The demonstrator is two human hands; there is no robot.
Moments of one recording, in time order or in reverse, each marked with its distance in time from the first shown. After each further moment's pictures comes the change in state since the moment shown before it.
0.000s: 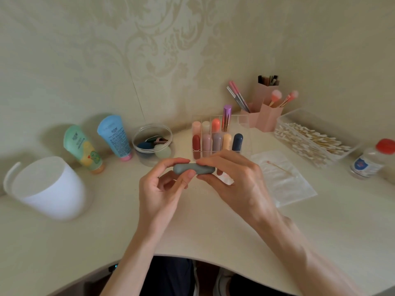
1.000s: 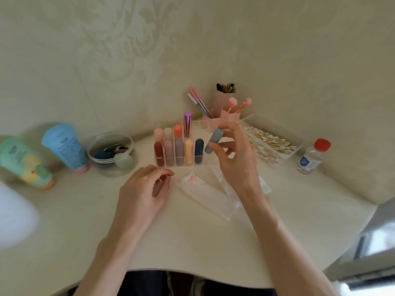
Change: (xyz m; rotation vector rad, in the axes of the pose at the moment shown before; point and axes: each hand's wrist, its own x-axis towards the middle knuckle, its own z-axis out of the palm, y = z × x) left_hand 0.023 -0.026 0.020 0.868 -0.204 0.339; right_hand 0.016 0.055 -0.043 0.105 0.223 0.427
